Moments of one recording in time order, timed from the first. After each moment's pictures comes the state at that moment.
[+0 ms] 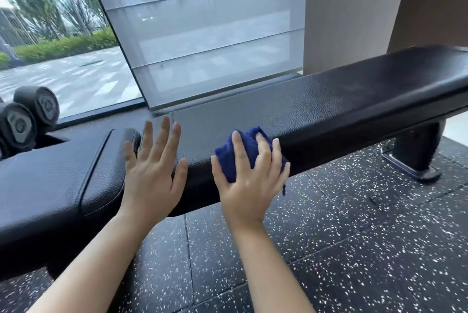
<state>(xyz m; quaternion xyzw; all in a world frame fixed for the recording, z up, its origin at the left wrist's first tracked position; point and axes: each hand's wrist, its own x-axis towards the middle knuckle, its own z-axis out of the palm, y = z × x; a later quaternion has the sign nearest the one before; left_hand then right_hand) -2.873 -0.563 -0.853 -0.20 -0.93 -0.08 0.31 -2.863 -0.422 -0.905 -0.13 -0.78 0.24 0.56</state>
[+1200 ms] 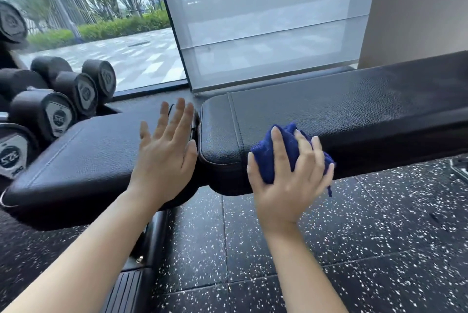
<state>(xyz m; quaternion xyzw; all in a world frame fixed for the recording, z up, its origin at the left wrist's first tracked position) -2.862 -0.635 -0.838 -0.14 -0.95 -0.09 0.28 -2.854 -0.463 -0.908 -0.10 -0.77 0.23 0.58</state>
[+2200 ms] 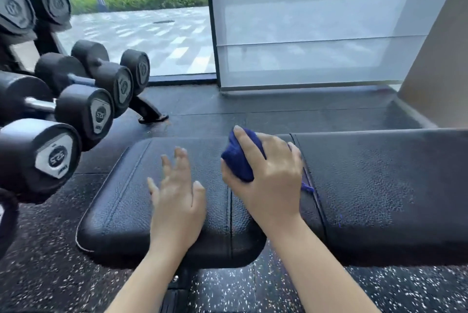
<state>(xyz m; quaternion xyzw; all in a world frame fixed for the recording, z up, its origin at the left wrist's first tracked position) -2.872 -0.718 -0.826 0.07 -0.93 -0.28 0.25 -2.911 -0.577 -0.792 0.18 -0.82 0.27 0.47</state>
